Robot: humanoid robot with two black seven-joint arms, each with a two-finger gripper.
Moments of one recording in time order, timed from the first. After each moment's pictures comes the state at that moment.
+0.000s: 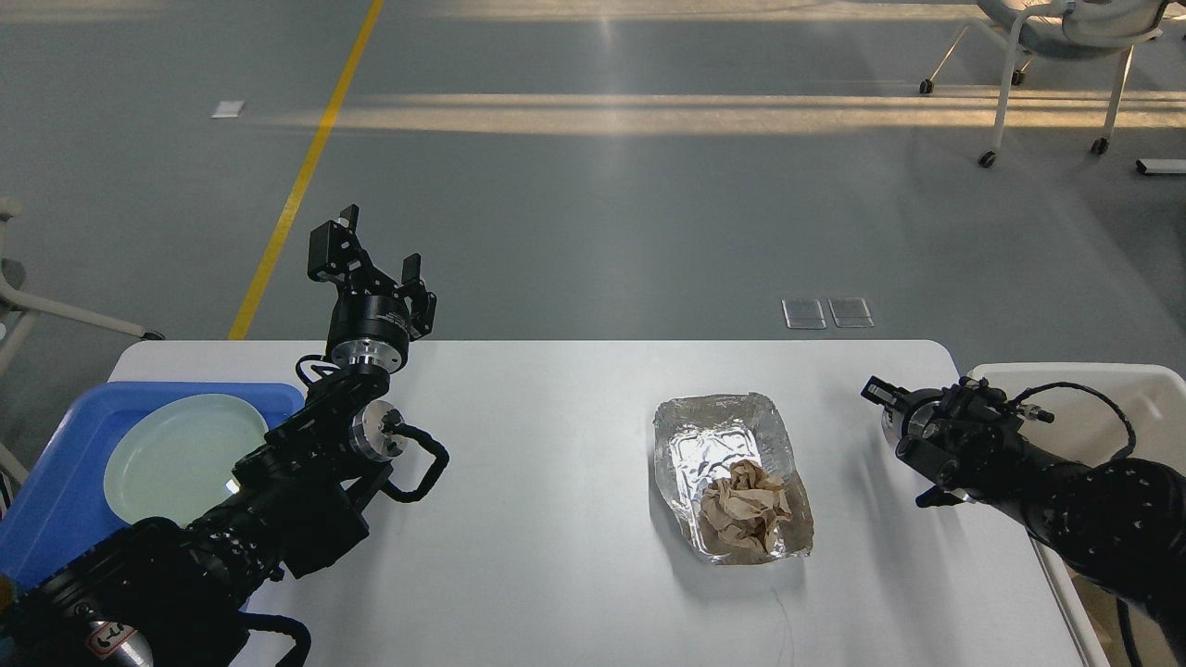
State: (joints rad) left arm -0.82 -0.06 -0.76 -0.32 0.05 -0.10 -0.66; right arm 0.93 -0.13 -0.80 0.30 -0.12 -0.12 -0.14
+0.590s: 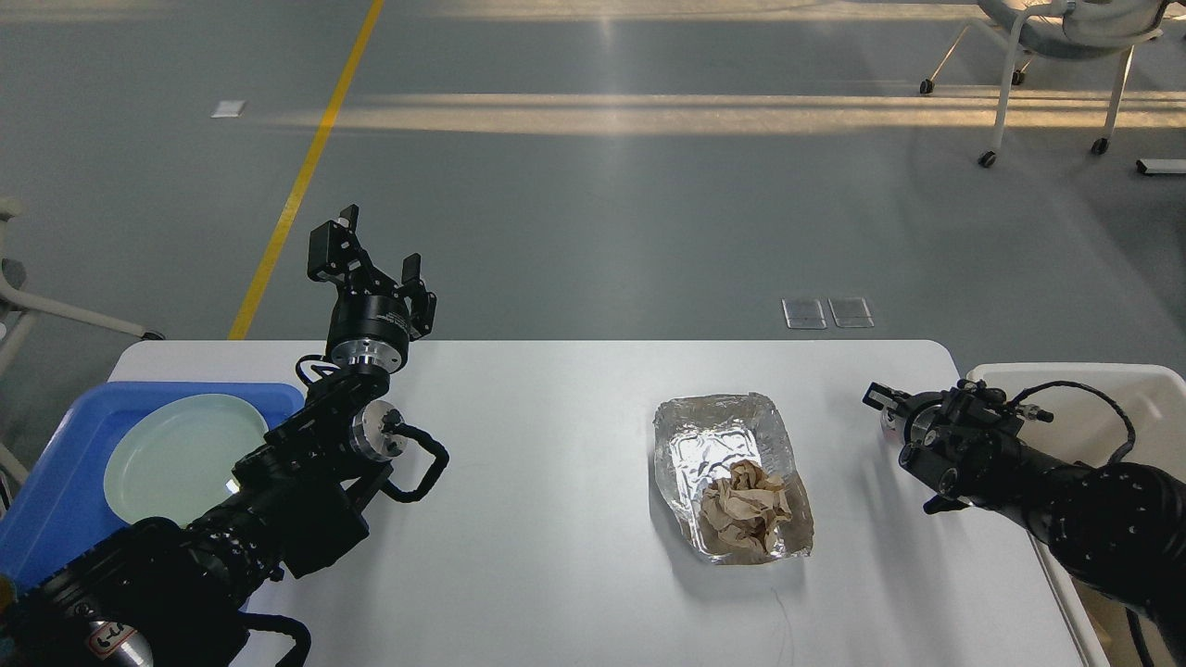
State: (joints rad) left arm -0.82 -0.06 -0.76 -0.32 0.05 -0.10 -0.66; right arm 0.92 -0.13 -0.84 0.30 -0.15 -0.11 -0.13
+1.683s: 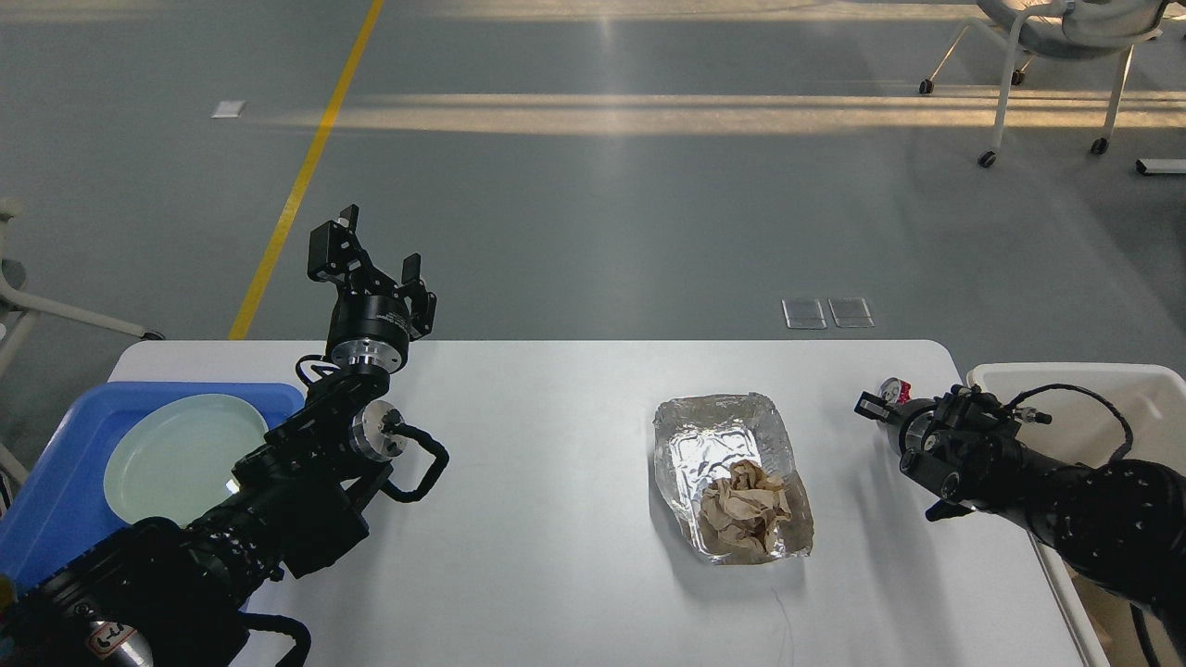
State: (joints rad) left arm -0.82 -0.06 -0.76 -0.32 0.05 -0.10 -0.66; right arm 0.95 -0.16 -0.86 0.36 -0.17 -0.07 -0.08
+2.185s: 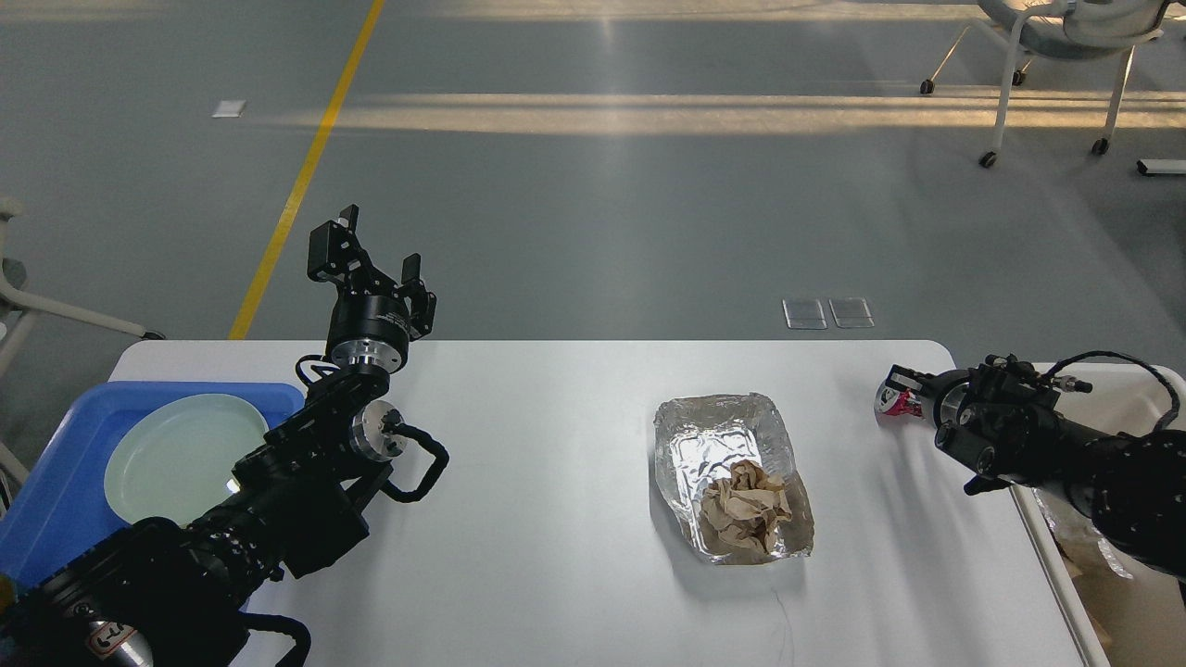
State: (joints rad) left arm -0.82 -0.06 -0.76 -0.32 0.05 -0.10 -0.66; right arm 1.00 -0.21 -0.91 0.38 -0.17 -0.10 -0.07
